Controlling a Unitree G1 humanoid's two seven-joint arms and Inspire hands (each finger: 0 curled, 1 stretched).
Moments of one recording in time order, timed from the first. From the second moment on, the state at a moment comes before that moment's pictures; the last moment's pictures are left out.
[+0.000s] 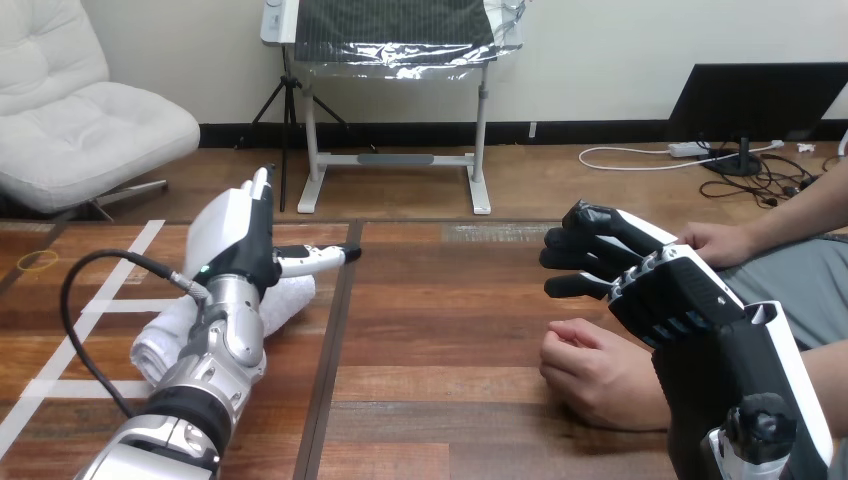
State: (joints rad) left arm -0.79 0.24 -0.19 1.27 0.49 -0.13 0.39; right arm 0.50 -0.16 0.08 -0.39 0.20 -0.65 0.30
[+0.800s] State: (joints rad) left arm -0.79 0.26 -0.30 1.27 0.59 0.00 0.48; right arm 0.50 -0.16 0.08 -0.39 0.21 -0.65 0.32
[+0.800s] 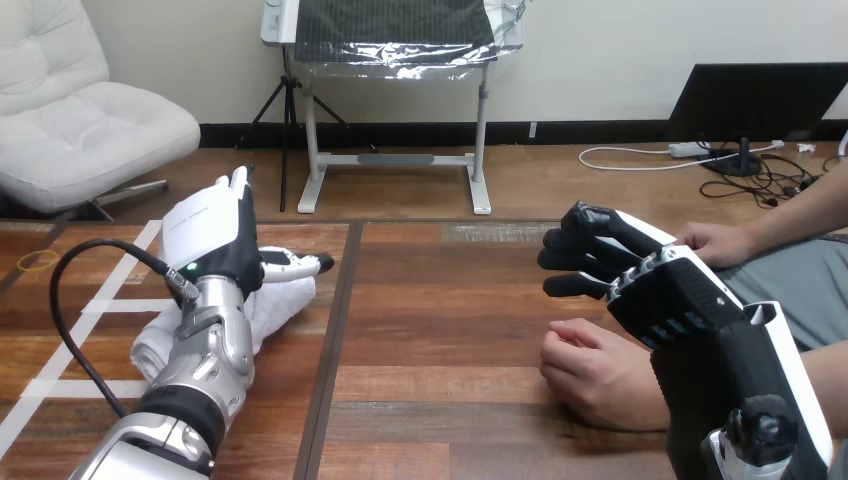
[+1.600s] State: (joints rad) left arm -0.79 0.26 -0.33 1.27 0.59 0.07 0.40; right arm 0.50 -0.16 0.07 -0.39 0.23 -0.65 0.33
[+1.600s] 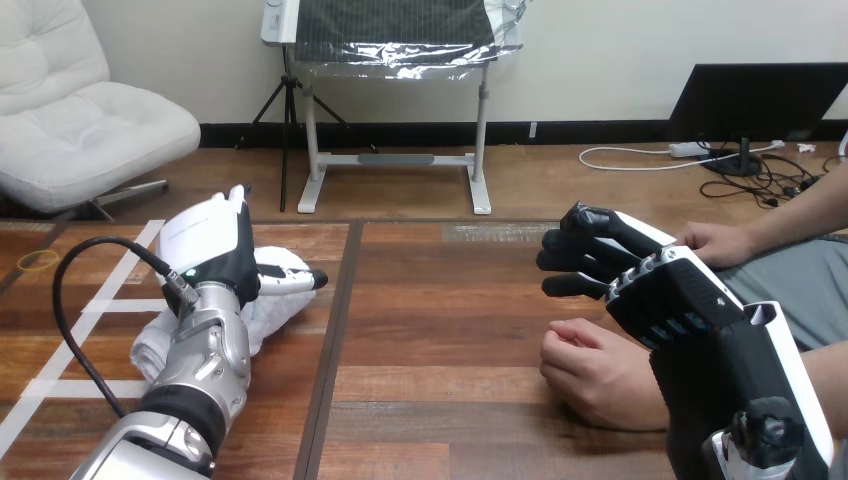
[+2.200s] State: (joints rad) left arm -0.80 0.26 -0.34 1.30 0.58 0.11 0.32; right arm 0.51 -0.16 0.07 -0.39 0.24 -0.65 0.34
